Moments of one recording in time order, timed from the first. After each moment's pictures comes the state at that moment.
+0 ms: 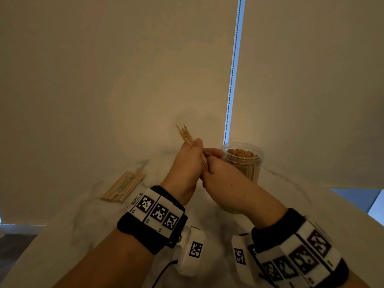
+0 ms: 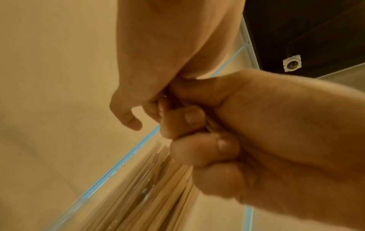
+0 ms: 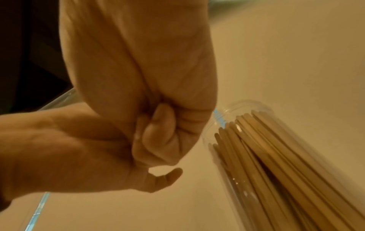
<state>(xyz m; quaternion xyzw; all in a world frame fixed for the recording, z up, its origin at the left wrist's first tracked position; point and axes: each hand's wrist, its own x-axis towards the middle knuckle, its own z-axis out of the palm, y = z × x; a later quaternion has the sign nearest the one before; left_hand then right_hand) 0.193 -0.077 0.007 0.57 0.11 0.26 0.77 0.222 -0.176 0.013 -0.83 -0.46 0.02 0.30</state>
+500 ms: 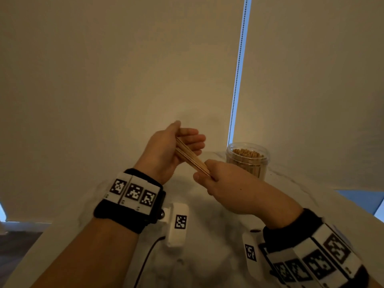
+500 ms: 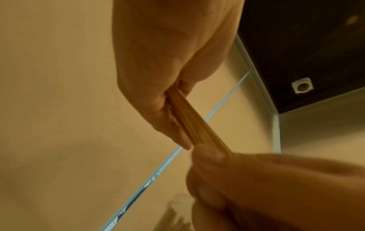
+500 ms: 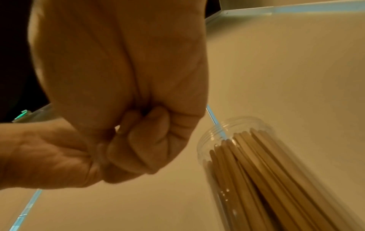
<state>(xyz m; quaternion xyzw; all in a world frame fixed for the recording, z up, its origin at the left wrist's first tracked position) 0.167 -0.033 0.040 0.55 0.12 0.25 0.79 0.219 -0.183 0.016 -0.84 -0.49 0.03 0.24</state>
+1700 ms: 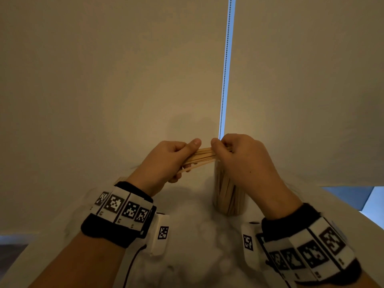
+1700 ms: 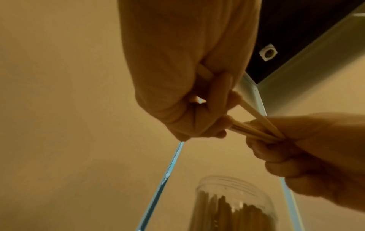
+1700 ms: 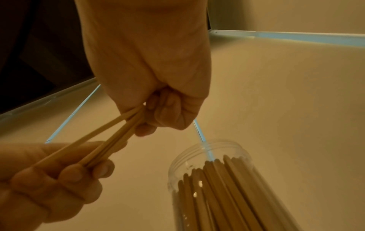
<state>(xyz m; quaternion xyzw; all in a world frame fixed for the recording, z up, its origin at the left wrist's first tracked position) 0.171 -0.038 0.023 0.80 0.07 0.22 0.55 0.243 -0.203 0.038 -0.83 -0.35 -0.20 0.38</state>
